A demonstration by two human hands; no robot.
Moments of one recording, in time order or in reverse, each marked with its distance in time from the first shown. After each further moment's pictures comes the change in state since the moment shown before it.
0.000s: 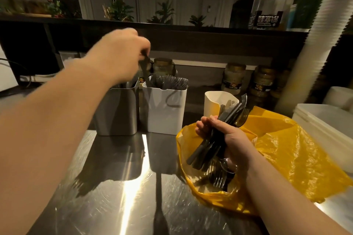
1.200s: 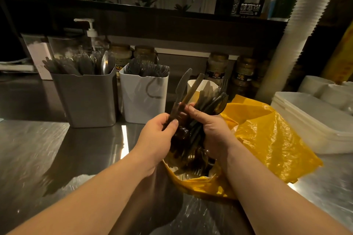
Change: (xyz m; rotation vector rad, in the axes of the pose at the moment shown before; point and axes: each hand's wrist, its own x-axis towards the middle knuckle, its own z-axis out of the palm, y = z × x) left_hand -0.116 0.149 0.113 -1.487 -0.334 -0.654; right_hand -0.001 0.008 -0.004 -0.175 0.002 -0.125
